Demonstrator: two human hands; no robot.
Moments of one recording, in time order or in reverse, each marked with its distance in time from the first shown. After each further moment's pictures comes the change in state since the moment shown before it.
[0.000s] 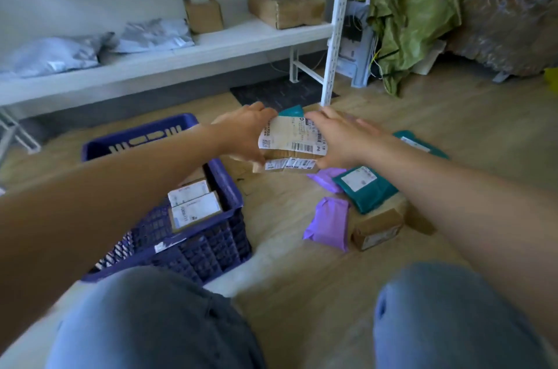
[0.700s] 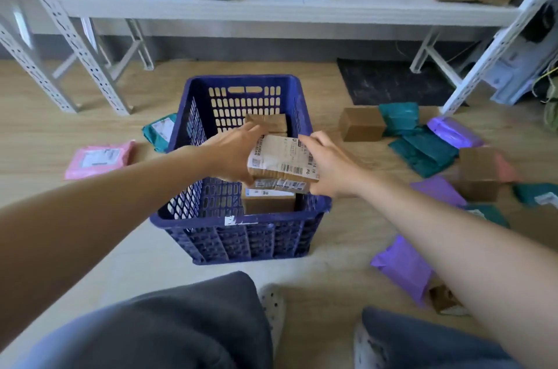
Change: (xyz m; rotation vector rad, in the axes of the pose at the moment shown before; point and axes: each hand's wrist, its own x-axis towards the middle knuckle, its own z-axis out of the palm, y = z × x) left_hand -0.094 -0.160 0.095 -0.226 -0.074 -0.453; right_hand 0.127 -0.145 0.119 0.177 -0.250 -0.394
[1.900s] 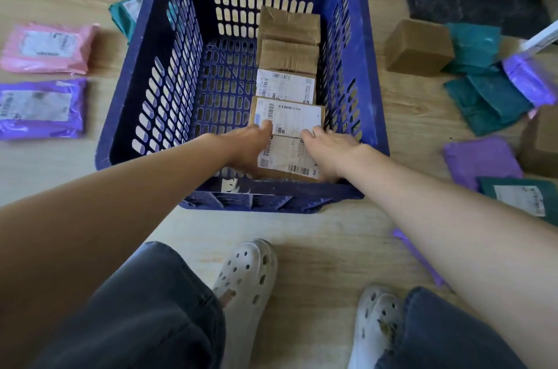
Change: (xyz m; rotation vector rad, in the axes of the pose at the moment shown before) left_hand 0.064 -0.075 0.182 -0.225 -0.407 -0.120; right_hand 0.100 0.029 0.140 -0.505 -0.566 0.019
